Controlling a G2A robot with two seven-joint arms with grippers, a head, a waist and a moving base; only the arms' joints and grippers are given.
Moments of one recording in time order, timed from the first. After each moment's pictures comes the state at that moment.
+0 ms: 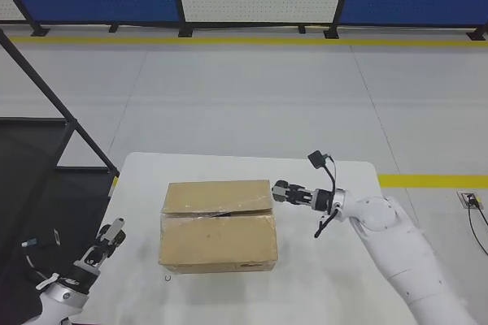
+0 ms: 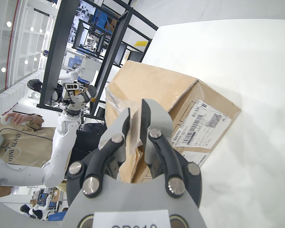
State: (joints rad) left arm 1.52 -1.29 -1.94 -1.85 0.10 -0.29 -0.57; right arm -0.55 -1.23 1.05 -0.99 0.07 -0.50 0.88
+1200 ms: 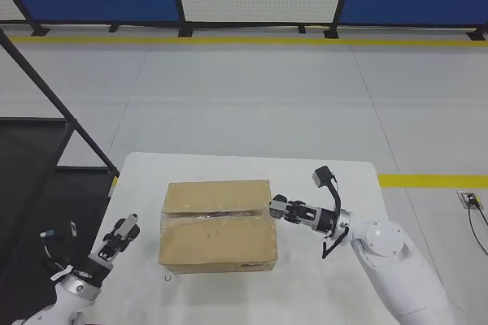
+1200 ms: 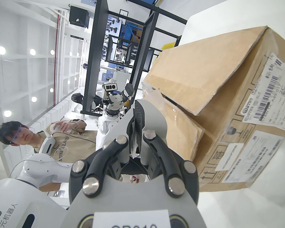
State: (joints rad) left arm 1.48 -1.25 -1.84 -1.83 0.05 -0.30 -0.55; right arm -0.80 -1.19 1.15 -1.31 0.25 -0.29 0.88
